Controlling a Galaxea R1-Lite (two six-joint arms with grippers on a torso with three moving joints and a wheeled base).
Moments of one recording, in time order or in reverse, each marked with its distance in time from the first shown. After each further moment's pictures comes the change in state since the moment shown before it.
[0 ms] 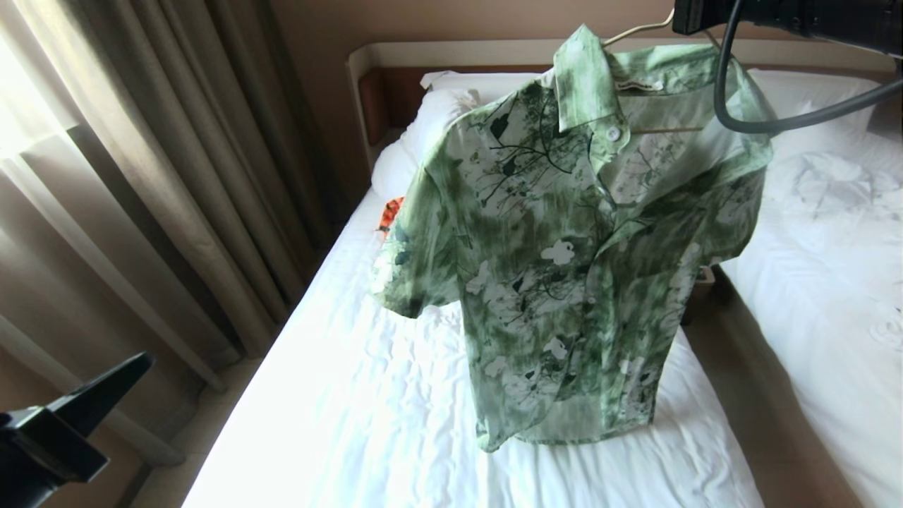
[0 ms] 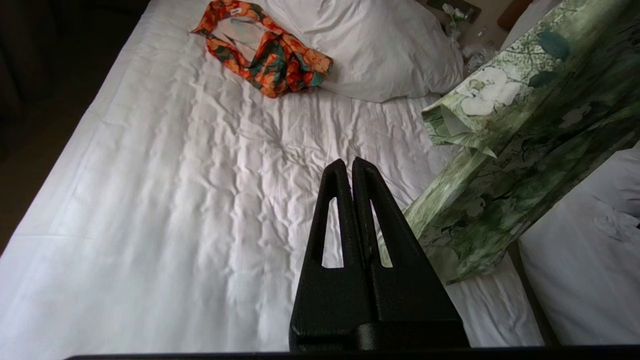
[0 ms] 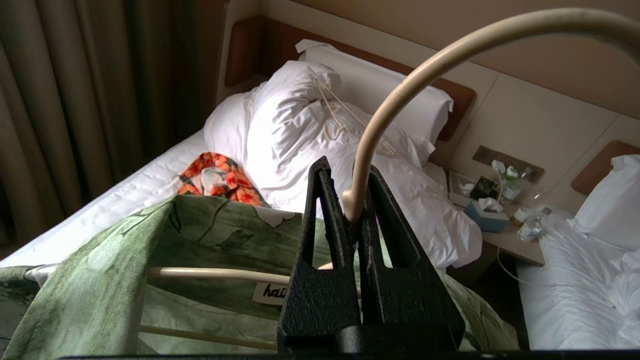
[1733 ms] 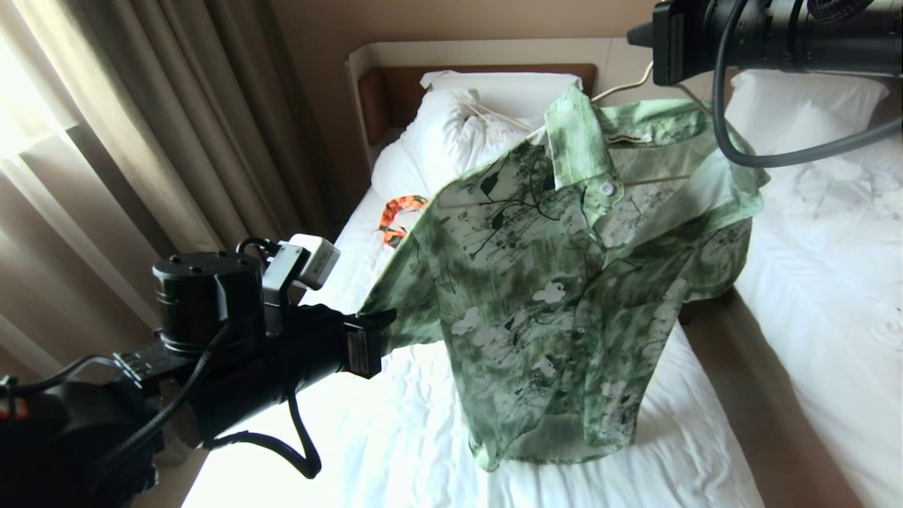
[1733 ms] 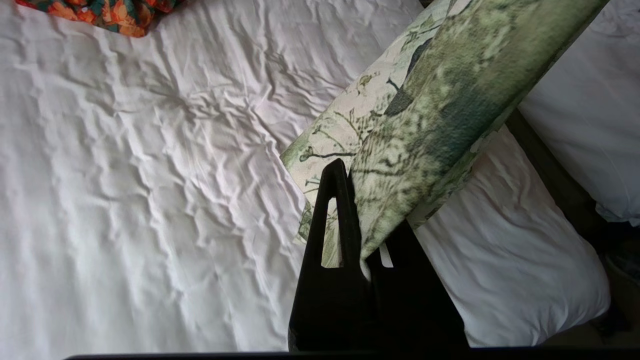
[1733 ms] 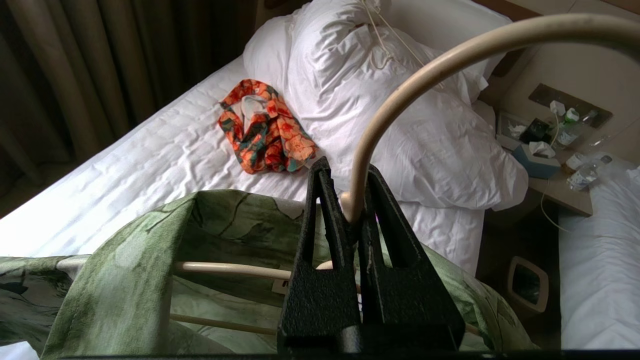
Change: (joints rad) left arm -0.530 0.743 -0.430 -0.039 0.188 0.239; right arm 0.059 -0.019 -0.003 0.237 -0.012 0.058
